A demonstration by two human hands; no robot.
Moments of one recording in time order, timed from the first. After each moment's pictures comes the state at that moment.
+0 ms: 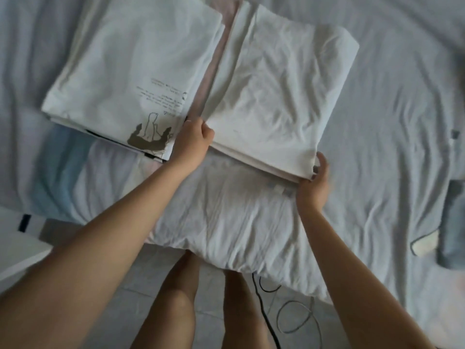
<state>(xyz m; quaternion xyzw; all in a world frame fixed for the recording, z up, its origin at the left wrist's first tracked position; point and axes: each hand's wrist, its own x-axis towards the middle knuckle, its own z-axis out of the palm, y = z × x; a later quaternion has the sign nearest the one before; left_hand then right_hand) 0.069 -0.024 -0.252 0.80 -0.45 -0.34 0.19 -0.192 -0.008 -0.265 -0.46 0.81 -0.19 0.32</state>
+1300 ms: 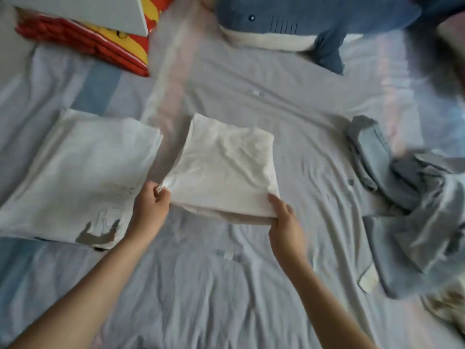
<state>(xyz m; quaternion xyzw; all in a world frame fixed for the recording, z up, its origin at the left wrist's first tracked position) 0.030 -0.062 -0.180 0.78 -0.42 -0.32 0.34 -0.231 -0.048 -0.152 -0.60 0.75 -0.12 0.26</state>
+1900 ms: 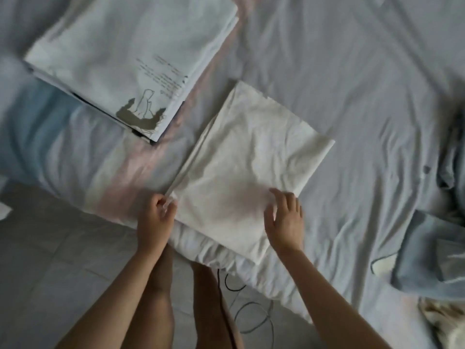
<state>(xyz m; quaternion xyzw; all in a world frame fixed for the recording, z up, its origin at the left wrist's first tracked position) 0.011 0.166 -0.277 0.88 -0.19 -0.35 0.27 -0.220 0.046 -0.247 -0.78 0.59 -0.04 0.19</state>
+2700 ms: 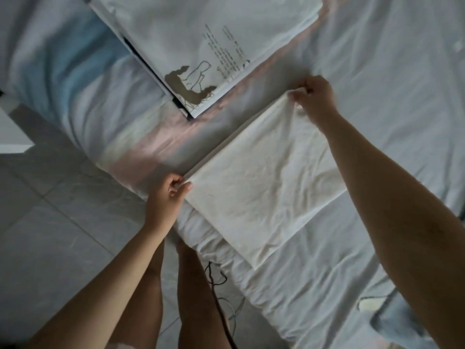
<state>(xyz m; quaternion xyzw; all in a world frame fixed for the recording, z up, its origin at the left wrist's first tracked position) 0.016 0.174 -0.282 0.85 -0.10 -0.37 0.36 -0.054 -0.187 -0.272 -0.78 0.50 0.04 0.37</state>
